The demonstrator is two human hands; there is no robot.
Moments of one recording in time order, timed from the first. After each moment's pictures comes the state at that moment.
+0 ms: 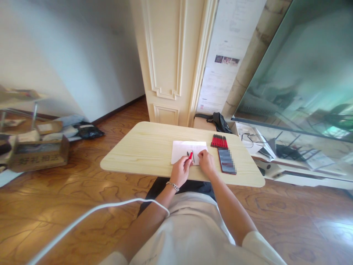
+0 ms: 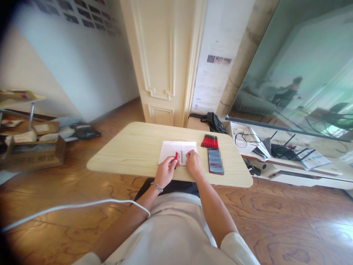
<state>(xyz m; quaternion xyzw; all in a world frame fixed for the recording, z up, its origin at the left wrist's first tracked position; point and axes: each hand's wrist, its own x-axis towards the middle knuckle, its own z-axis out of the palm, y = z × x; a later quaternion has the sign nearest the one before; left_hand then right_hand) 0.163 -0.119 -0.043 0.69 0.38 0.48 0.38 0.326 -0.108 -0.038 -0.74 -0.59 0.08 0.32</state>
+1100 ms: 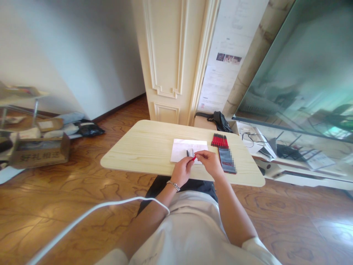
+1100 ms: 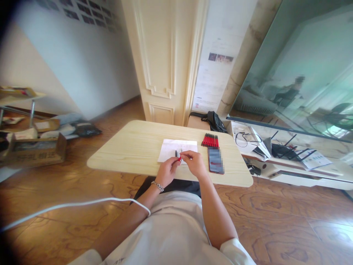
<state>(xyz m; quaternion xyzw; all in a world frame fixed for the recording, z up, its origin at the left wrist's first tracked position) 0.164 -0.123 -0.037 0.76 0.37 0.45 0.29 0.324 -0.136 0.000 -0.54 -0.60 0.31 0.51</state>
